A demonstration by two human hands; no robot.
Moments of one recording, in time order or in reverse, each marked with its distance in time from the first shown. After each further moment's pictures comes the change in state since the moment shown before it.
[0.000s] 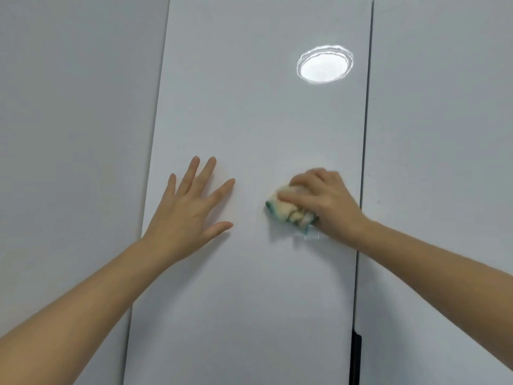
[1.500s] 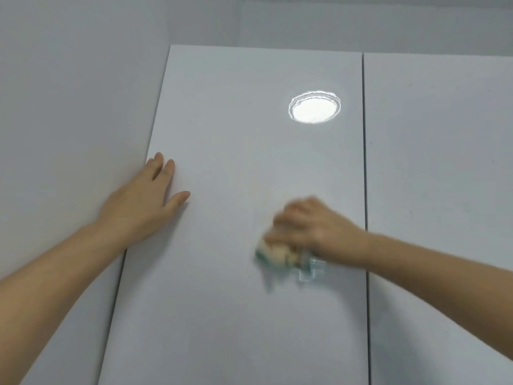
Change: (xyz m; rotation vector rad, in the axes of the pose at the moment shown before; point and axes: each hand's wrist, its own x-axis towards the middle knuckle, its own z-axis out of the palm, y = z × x) left_hand 0.067 -0.072 -0.032 -0.161 0.009 -0.331; right_hand 0.046 0.031 -0.008 0.007 -0.136 -0.376
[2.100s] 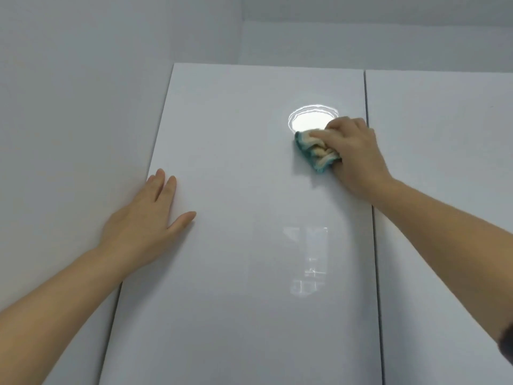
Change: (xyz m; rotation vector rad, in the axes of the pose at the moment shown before) left_hand -0.003 0.006 0.003 0.014 0.020 -0.033; right_hand 0.030 0.111 -0.032 -0.234 0.318 0.618
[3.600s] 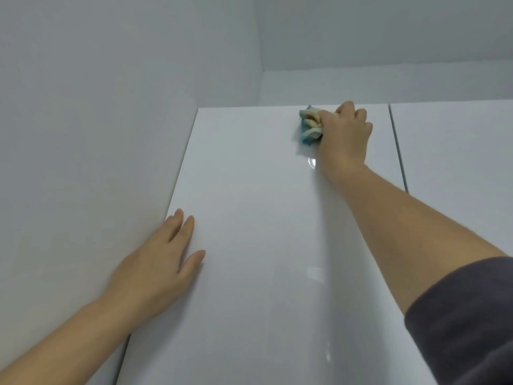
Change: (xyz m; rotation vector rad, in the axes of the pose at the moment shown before) left_hand 0.002 -0.006 0.003 -0.078 0.049 0.008; right_hand 0.112 -0.022 0.056 -0.239 0.077 0.527
